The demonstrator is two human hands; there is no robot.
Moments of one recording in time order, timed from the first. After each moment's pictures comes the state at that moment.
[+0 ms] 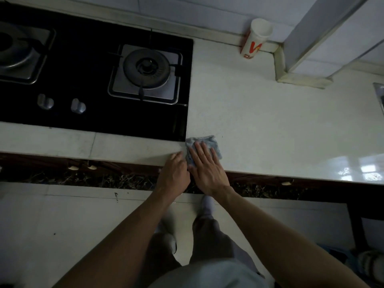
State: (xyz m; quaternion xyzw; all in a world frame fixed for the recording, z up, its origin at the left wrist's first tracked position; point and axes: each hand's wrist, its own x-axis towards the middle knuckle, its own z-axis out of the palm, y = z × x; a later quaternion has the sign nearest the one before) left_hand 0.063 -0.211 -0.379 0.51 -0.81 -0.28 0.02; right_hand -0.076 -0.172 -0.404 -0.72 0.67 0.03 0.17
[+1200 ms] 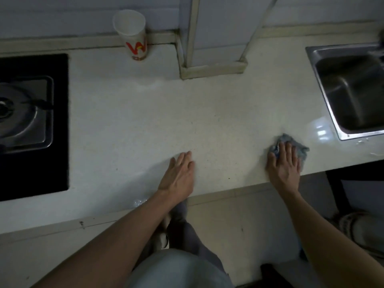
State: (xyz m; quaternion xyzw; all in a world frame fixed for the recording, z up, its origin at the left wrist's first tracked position) left_hand -0.272 -0.202 -0.370 0.31 -0.91 -0.18 -0.19; right_hand -0.554 -0.045 -0.403 -0.29 0.94 -0.08 0.17
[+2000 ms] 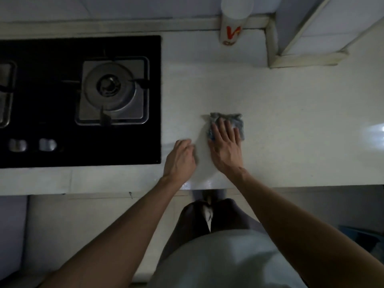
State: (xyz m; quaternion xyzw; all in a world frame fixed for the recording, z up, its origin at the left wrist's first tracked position) left_hand -0.065 -0.294 -0.371 0.50 -0.83 -0.24 -0.02; right_hand -0.222 -0.253 -0.414 -0.59 0.78 -0.07 0.21
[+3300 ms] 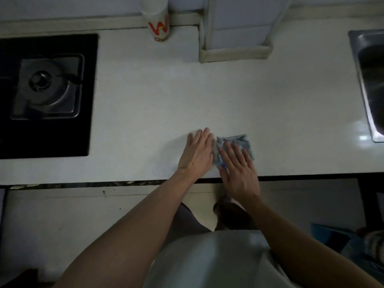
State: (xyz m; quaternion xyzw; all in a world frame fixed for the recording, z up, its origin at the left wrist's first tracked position) left_hand -0.314 -0.183 -0.390 0.36 -0.91 -0.10 -0.19; right_hand -0.441 -0.057 -0.417 -0.64 0.75 -0.02 0.15
